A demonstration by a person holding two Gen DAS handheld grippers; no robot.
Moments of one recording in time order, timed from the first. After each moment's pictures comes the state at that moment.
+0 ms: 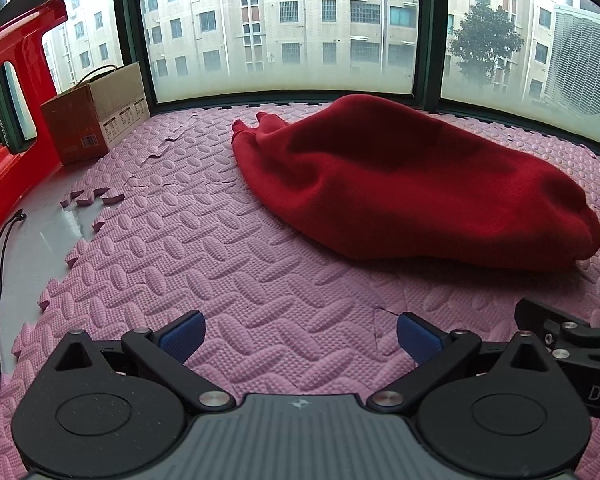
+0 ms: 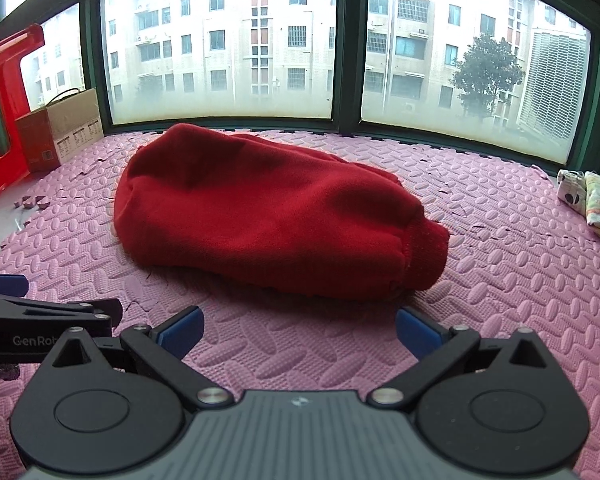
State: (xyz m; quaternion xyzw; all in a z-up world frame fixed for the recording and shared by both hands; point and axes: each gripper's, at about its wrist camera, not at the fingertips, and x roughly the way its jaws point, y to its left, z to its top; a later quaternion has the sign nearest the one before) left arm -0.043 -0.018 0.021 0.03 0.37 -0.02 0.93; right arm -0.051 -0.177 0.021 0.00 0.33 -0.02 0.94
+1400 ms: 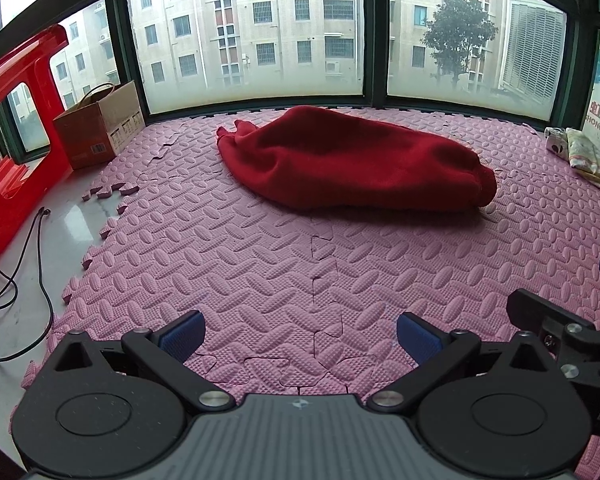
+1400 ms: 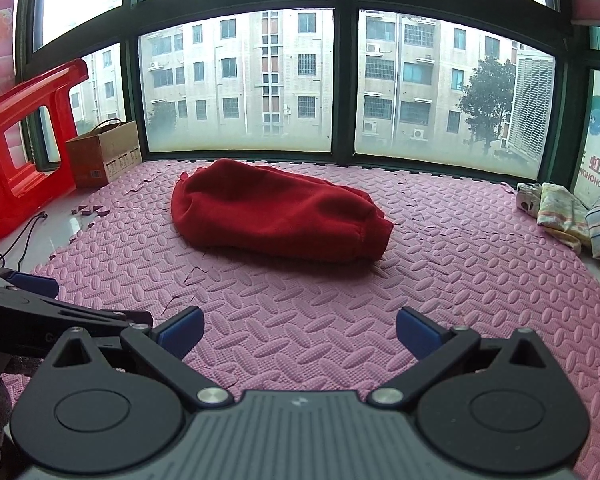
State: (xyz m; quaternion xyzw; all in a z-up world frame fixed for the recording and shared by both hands) left arm -0.157 -0.031 0.070 0.05 0.37 -0.06 0.92; right arm -0.184 -0.185 0.075 0.01 0.29 0.00 0.96
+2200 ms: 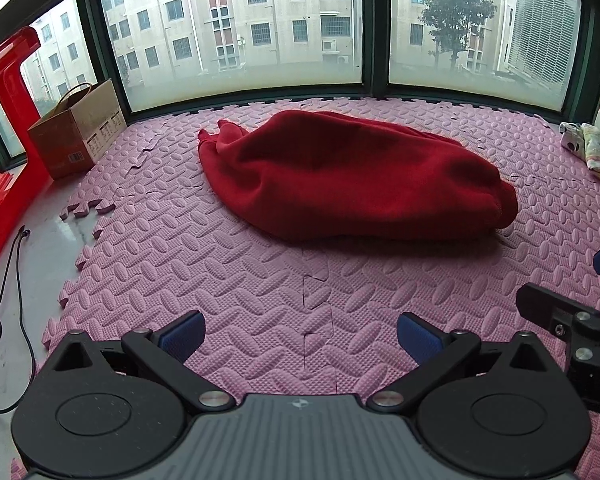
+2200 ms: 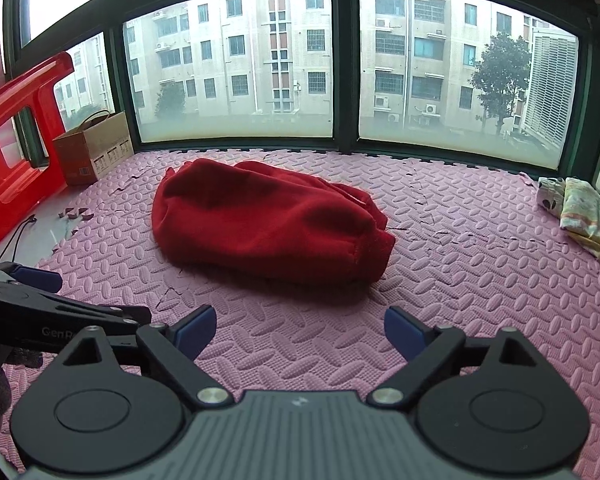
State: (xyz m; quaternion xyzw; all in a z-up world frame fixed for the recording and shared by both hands) left arm -0.087 -0.052 0.074 0.06 0.41 -0.06 0.91; right arm -0.113 -0.216 0.078 0.02 0.33 0.01 0.94
